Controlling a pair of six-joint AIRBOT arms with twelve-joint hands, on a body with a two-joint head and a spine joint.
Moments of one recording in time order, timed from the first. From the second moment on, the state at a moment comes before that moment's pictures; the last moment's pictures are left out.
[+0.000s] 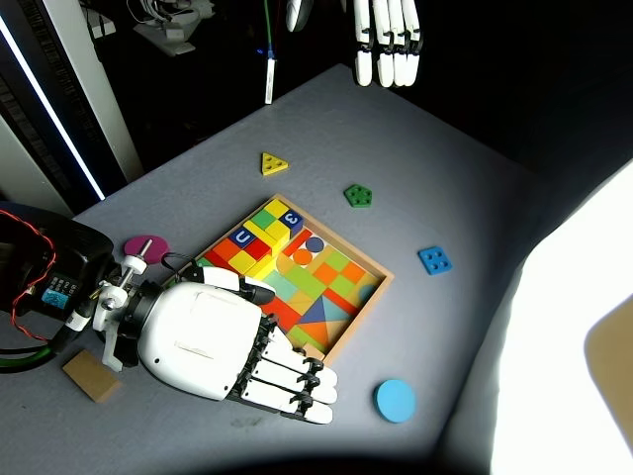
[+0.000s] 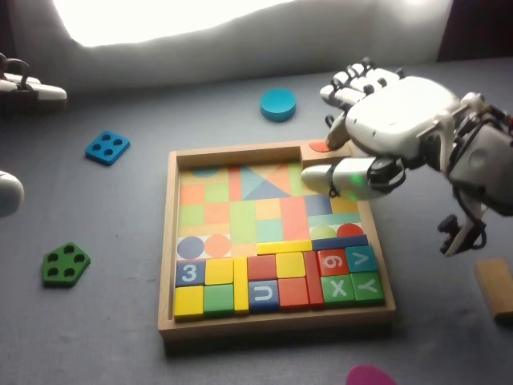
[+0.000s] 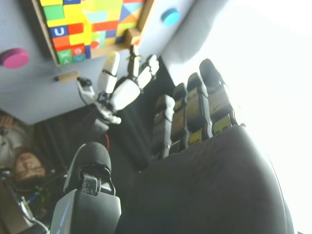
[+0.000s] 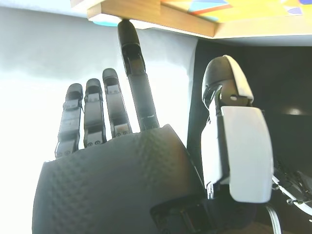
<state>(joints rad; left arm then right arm) -0.48 -0.22 0.70 3.00 -0.89 -1.88 -0.41 -1.27 1.19 0.93 0.50 -1.98</state>
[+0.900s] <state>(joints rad) -0.48 -0.22 0.69 3.00 -0.89 -1.88 -0.24 -0.90 0.84 0.93 0.47 -1.96</state>
